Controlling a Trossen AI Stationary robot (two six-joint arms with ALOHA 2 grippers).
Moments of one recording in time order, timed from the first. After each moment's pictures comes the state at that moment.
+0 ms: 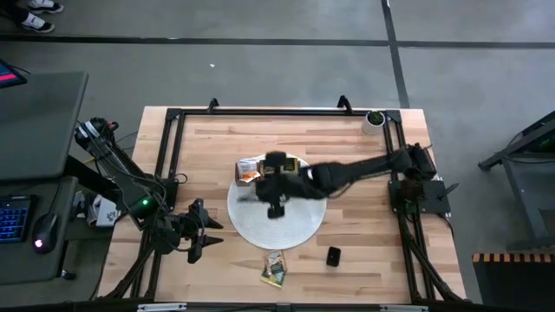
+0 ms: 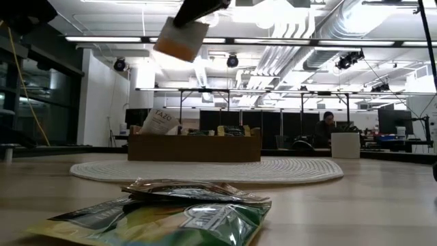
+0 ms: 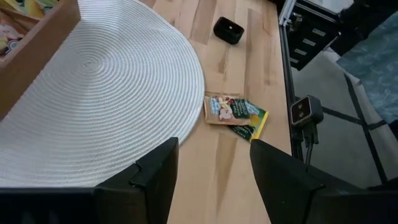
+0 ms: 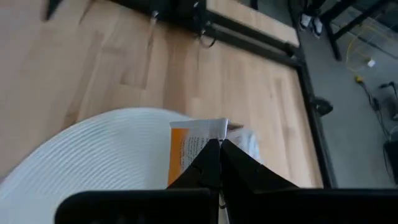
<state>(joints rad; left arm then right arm) -0.88 1.07 0.75 -0.41 -0.63 -0.92 0.20 1.90 1.75 -0.57 0.42 -0.16</state>
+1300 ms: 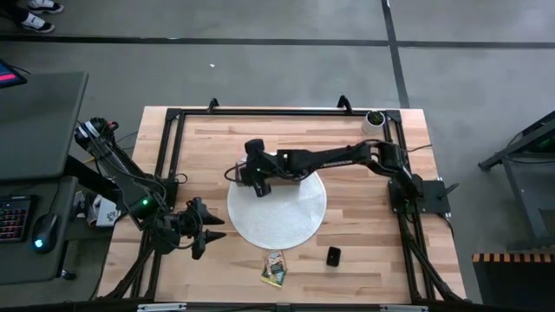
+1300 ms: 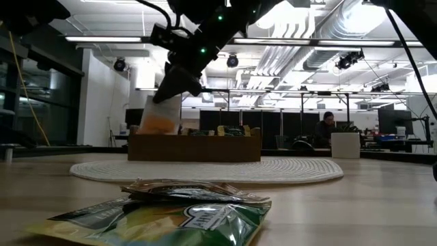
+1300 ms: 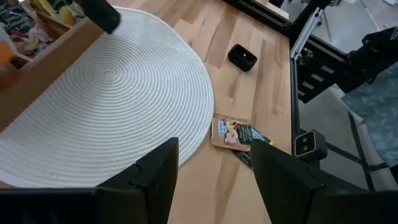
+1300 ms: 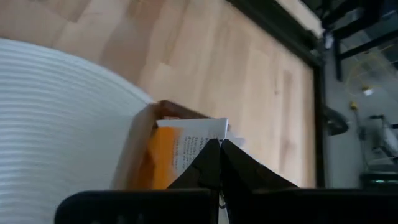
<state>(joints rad) -0.88 1.07 0.75 -0.40 -0.73 -1.04 -0.04 2.16 1.75 -0.31 0.23 -0.55</state>
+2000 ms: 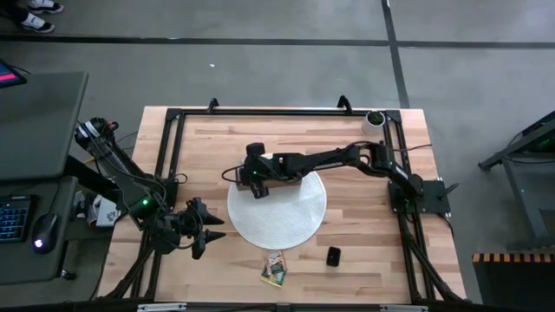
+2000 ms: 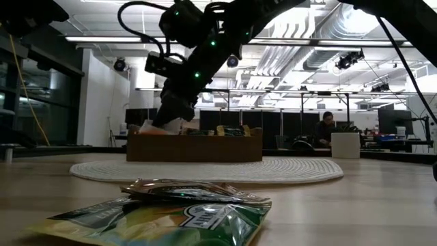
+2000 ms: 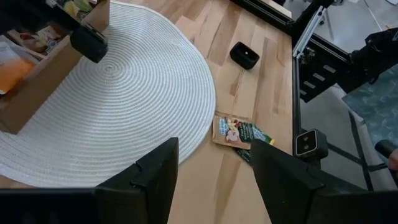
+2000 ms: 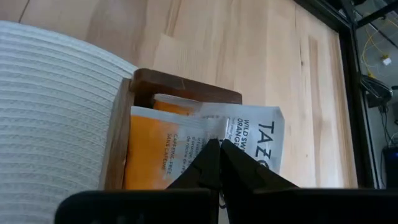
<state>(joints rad) -0.88 1.07 0.75 -0.41 -0.73 -1.06 -0.05 2.26 1.75 -0.27 0.24 -0.45</state>
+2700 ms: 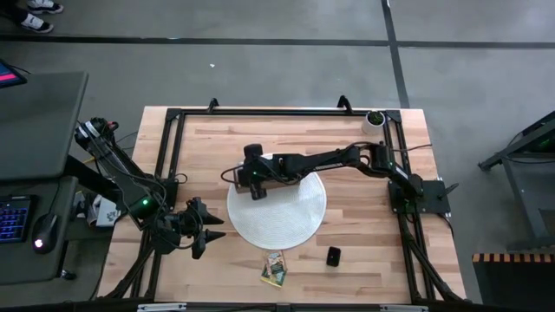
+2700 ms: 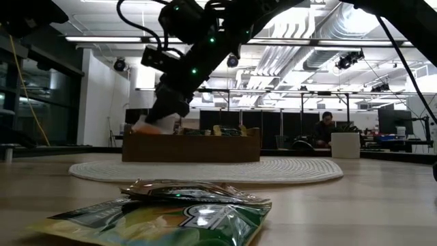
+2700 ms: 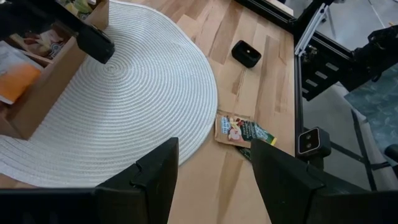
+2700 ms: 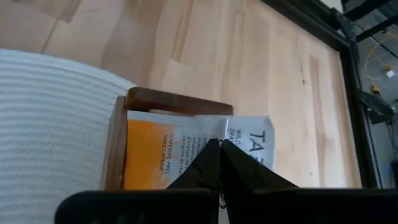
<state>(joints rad) -0.88 1.07 0.75 -0.42 -0.72 -1.06 -0.05 2.26 1.75 -0.22 0.21 -0.45</state>
